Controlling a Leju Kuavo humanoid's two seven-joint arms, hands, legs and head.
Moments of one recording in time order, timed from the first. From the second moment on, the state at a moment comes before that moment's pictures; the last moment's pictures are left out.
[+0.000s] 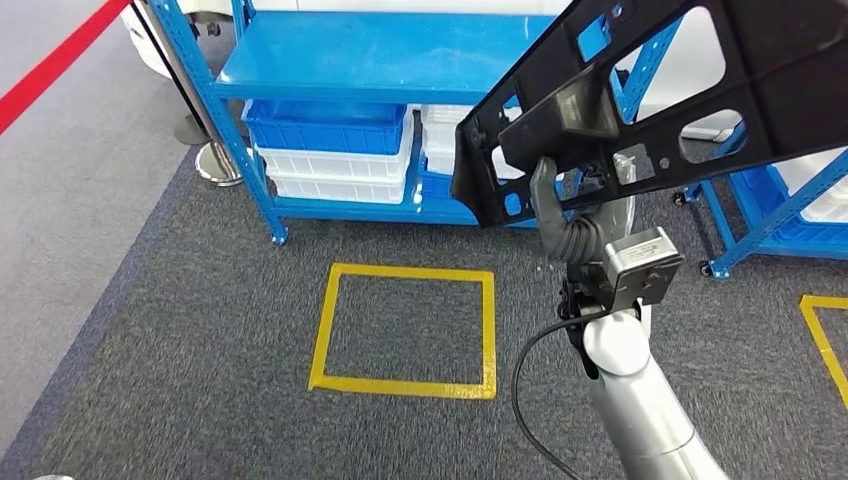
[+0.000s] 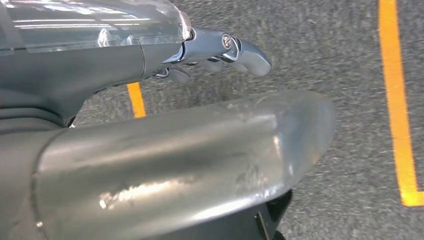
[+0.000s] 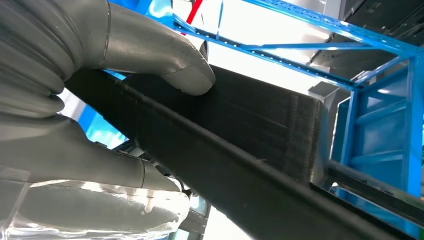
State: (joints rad) left arm -0.07 -0.15 0.54 -0.20 -0.83 0.05 -0.57; right arm -0.44 -0.12 0.40 -1.76 0.11 -0.32 -0.29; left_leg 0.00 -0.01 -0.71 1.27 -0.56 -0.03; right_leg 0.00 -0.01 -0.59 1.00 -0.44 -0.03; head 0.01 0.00
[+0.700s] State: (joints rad) left arm -0.06 -0.14 0.54 -0.20 -0.86 0.06 -0.57; right arm -0.40 -0.12 0.39 -1.78 0.16 -0.38 -0.32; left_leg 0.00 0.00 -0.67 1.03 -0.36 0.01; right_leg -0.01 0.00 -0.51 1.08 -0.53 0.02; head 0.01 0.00
